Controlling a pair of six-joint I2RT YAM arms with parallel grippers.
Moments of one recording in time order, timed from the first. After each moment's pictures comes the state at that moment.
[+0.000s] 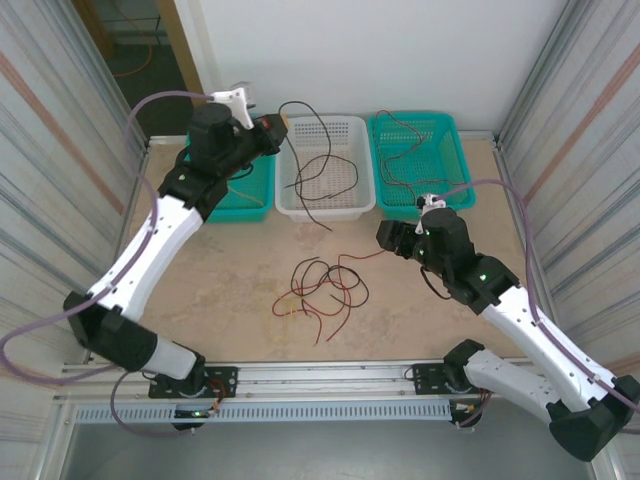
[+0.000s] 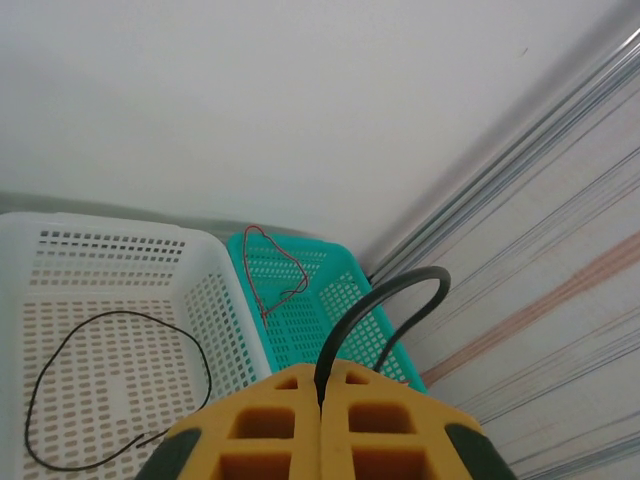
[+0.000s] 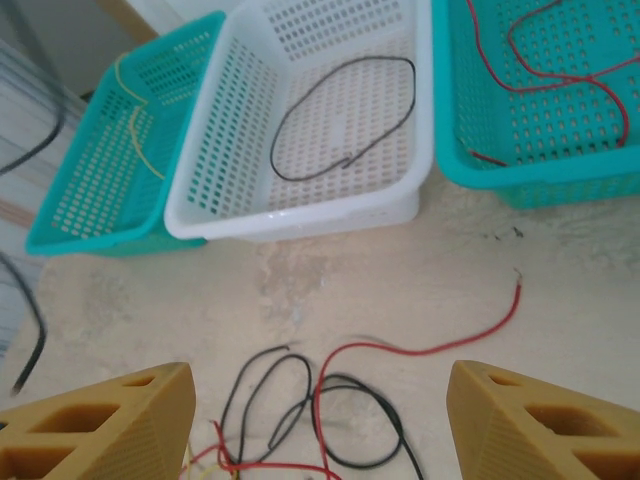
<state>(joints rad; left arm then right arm) -0.45 1.48 1.58 -0.26 0.16 -0.58 0.61 0.87 0.88 -0.56 0.14 0.65</state>
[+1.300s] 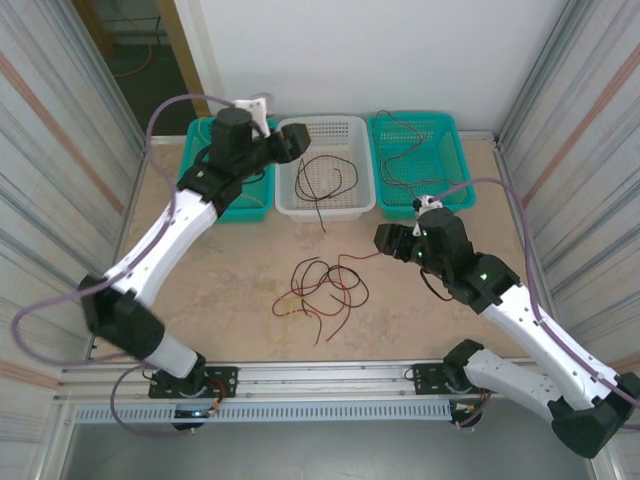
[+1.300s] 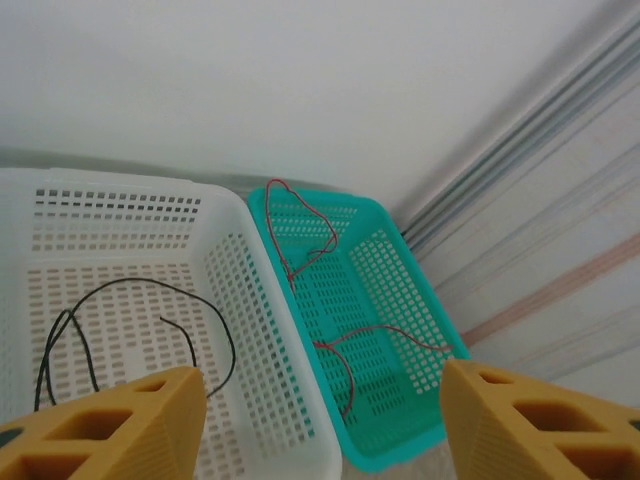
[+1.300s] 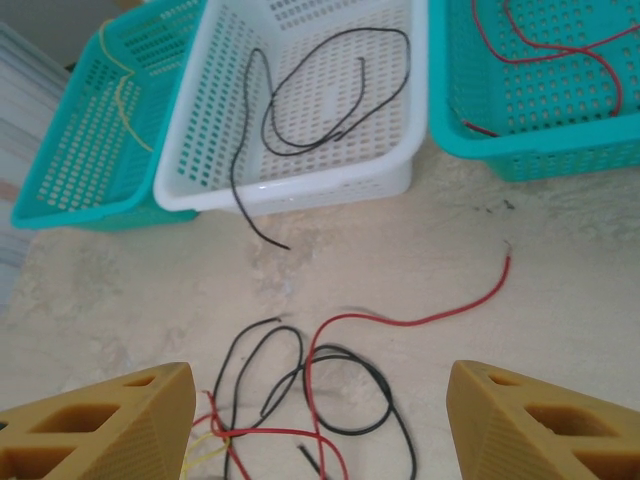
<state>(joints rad) -0.48 1.48 1.50 -0.29 0.14 -0.52 0.66 0.89 0.92 -0.62 0.14 0.65</state>
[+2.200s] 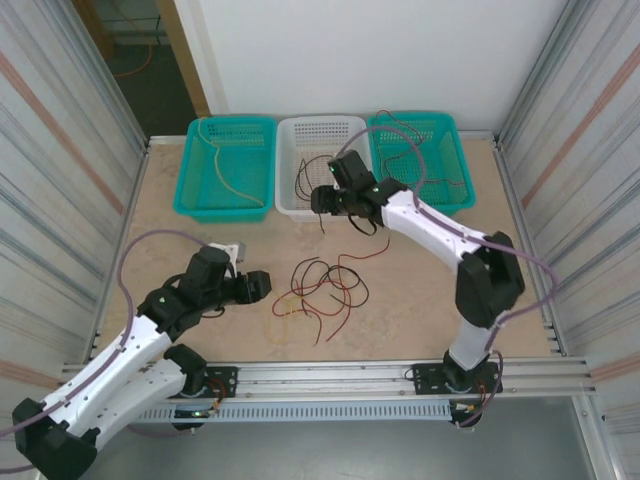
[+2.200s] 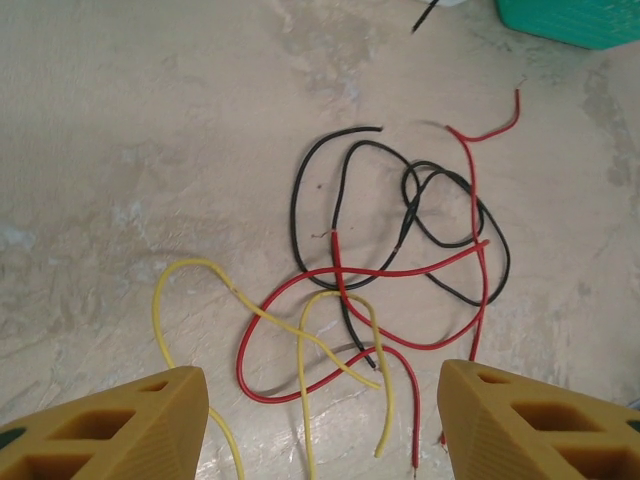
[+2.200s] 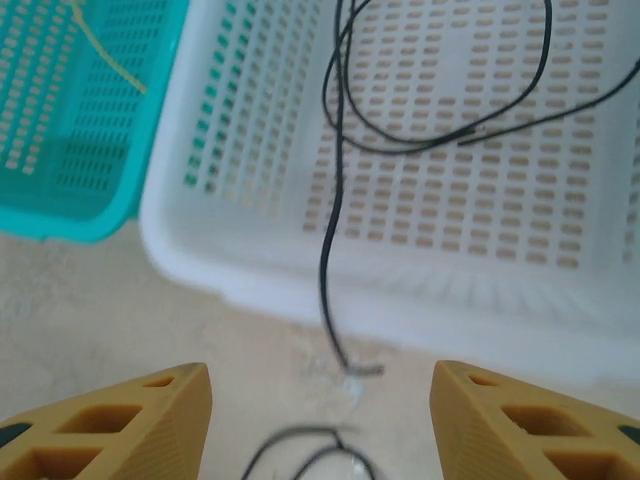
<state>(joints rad) -0.60 0.72 0.58 -0.62 0.10 -0.64 0.65 1.80 1.51 -0.53 0.02 0.54</state>
